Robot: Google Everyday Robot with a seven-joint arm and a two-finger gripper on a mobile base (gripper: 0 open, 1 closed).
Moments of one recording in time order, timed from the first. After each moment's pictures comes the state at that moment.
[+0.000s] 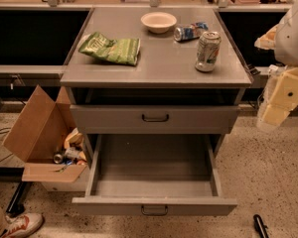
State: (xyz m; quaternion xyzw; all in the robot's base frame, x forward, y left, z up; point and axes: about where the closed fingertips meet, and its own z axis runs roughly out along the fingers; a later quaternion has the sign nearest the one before) arm 0.438 -0.216 0.977 -0.60 0.78 -0.04 0.16
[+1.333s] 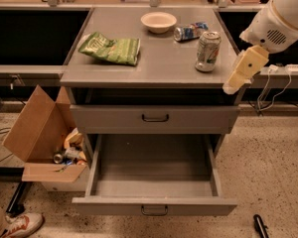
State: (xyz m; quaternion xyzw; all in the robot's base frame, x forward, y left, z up) arm 0.562 -0.221 0.943 -0.52 0.82 0.04 0.23
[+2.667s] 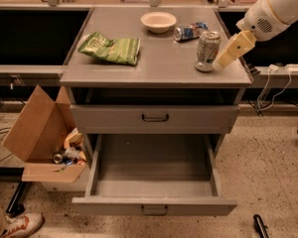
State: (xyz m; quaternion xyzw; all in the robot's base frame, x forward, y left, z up) arm 0.648 -0.228 0.941 -0.47 0.83 0.08 0.31
